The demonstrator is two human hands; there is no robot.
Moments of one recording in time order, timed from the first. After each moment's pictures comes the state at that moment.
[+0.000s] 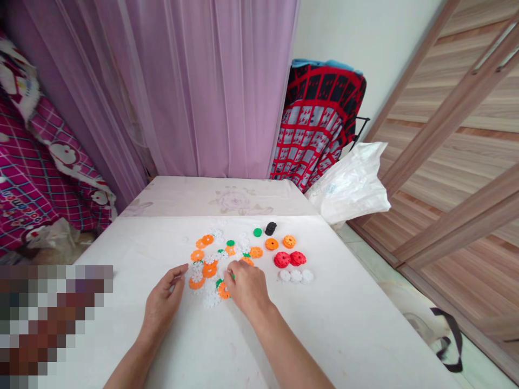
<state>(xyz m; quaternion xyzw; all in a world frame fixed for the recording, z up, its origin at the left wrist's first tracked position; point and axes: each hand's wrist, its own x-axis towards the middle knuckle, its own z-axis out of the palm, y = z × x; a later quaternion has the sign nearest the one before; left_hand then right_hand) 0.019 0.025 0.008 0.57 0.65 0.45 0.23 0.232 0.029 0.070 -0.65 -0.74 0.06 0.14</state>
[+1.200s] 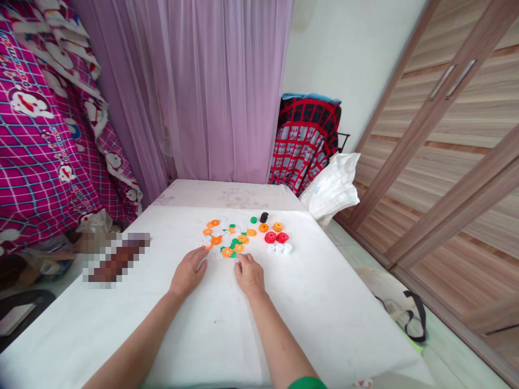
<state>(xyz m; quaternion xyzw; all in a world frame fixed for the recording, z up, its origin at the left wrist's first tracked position) 0.035 -0.020 0.005 0.75 0.56 0.35 0.08 0.251 -0.036 0.012 -0.64 -0.72 0.05 0.25</state>
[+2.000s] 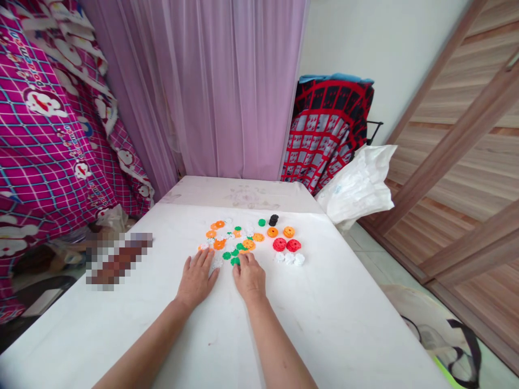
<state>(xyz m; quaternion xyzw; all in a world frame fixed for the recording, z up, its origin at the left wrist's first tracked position) 0.070 -0.027 0.010 0.74 0.65 0.15 -0.07 0.241 -0.011 0.014 -0.64 -0.73 0.02 0.23</state>
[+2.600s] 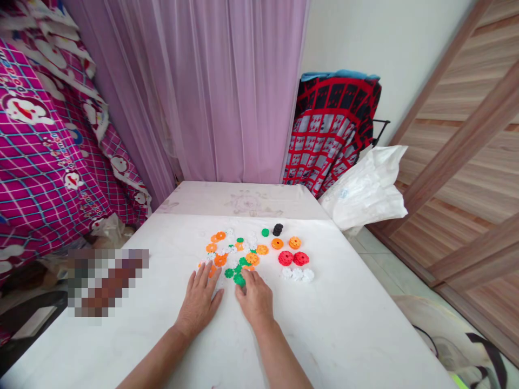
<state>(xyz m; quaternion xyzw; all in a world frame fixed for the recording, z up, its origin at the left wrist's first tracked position) 0.061 -0.020 -0.011 0.78 0.58 0.21 -0.10 0.244 -0.008 -0.009 -0.61 -0.72 0.04 0.32</state>
